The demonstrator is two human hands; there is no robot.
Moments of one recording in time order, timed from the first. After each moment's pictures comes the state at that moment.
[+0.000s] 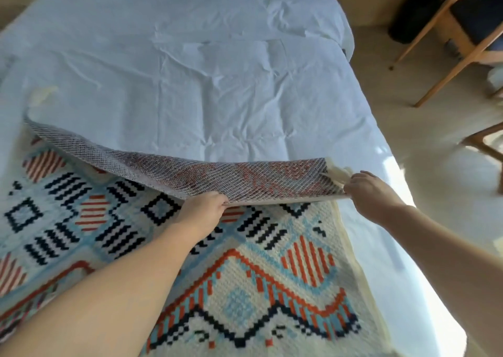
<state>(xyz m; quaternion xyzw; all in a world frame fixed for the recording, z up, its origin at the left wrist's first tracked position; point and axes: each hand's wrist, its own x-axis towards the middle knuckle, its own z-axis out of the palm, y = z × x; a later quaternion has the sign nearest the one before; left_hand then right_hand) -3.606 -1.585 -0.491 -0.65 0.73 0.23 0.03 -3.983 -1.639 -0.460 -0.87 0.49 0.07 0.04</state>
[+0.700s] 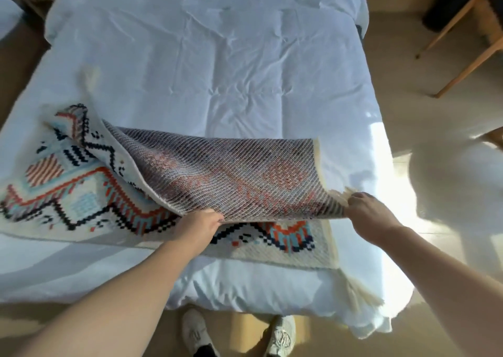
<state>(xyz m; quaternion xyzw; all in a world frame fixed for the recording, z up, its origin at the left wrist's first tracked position) -3.697 -1.352 -0.493 -0.71 0.66 0.26 0.03 -4.075 -1.461 -0.466 -0.91 0.40 0.06 0.04</state>
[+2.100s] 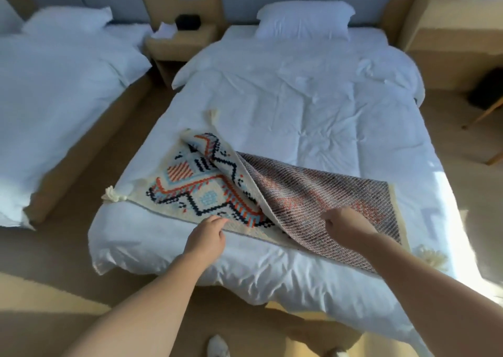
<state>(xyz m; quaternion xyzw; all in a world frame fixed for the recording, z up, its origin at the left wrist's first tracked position) -3.516 -1.157 -0.344 -0.82 0.52 0.23 -0.08 -3.800 -1.309 -0.327 -0.84 0.50 0.07 0.20</state>
